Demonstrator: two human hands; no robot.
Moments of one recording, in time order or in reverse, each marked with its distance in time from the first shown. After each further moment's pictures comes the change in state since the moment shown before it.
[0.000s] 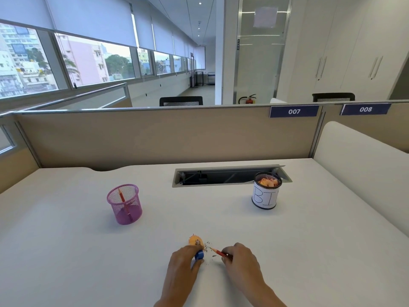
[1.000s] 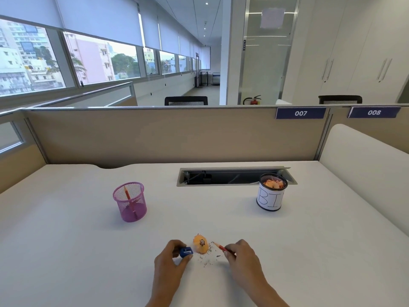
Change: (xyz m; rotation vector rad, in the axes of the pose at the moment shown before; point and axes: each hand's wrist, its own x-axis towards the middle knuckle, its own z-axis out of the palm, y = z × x) left_hand -0.005 -0.017 -0.020 -0.308 0.200 -0.276; right_hand 0.006 -0.002 0.005 0.065 0.020 -0.023
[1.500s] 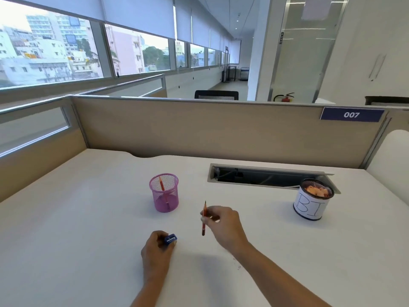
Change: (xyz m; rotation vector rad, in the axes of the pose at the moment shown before) left_hand 0.028 -0.059 -0.070 -0.130 0.347 -0.218; right_hand 0.038 -0.129 0.019 0.380 -0.093 -0.201
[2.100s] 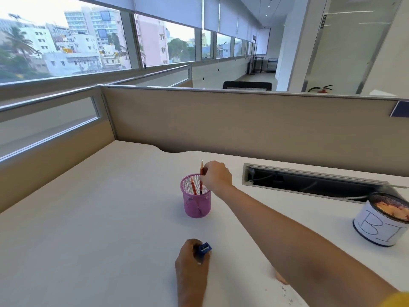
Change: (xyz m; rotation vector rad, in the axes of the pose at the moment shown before) left_hand 0.015 -0.007 0.009 0.044 0.005 -0.007; right_hand 0.166 -0.064 0.091 -0.419 -0.010 -0.079
